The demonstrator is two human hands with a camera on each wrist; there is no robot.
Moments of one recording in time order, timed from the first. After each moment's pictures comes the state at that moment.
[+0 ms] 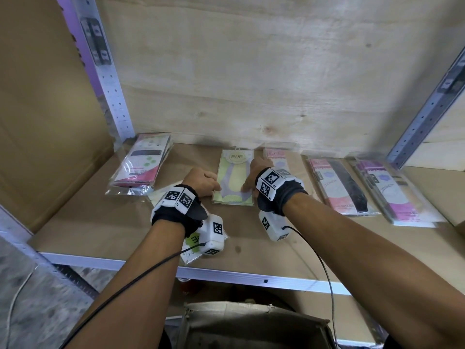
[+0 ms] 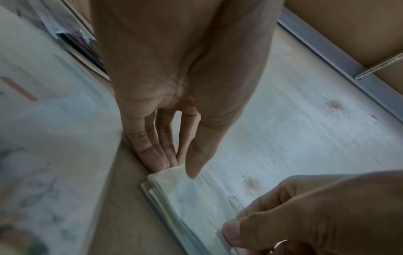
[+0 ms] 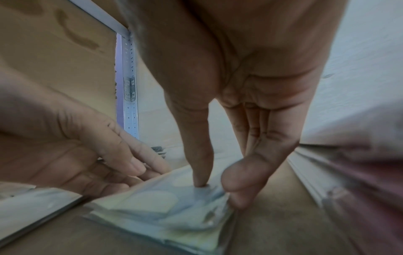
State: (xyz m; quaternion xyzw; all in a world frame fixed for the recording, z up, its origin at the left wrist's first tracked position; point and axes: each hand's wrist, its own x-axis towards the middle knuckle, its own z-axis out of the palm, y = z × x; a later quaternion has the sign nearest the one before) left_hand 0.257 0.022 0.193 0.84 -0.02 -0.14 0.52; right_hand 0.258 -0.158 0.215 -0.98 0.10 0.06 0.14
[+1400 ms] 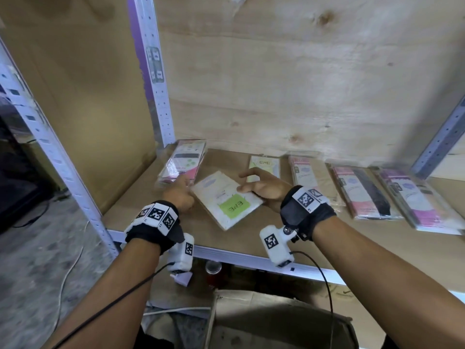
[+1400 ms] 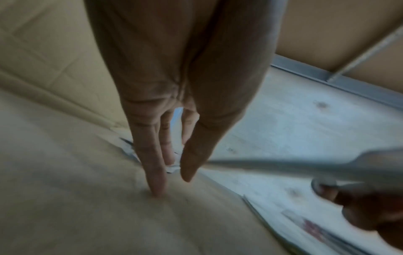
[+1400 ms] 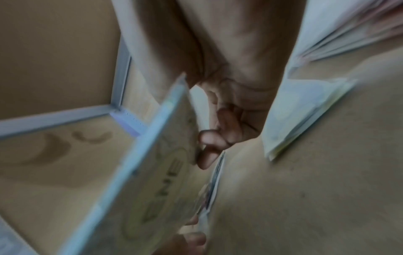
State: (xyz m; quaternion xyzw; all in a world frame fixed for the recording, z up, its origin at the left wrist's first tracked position) left_hand 0.180 0.143 0.220 0.92 0.06 -0.09 0.38; right_hand 0.160 -0.086 0.255 -0.75 0.03 0.17 0.63
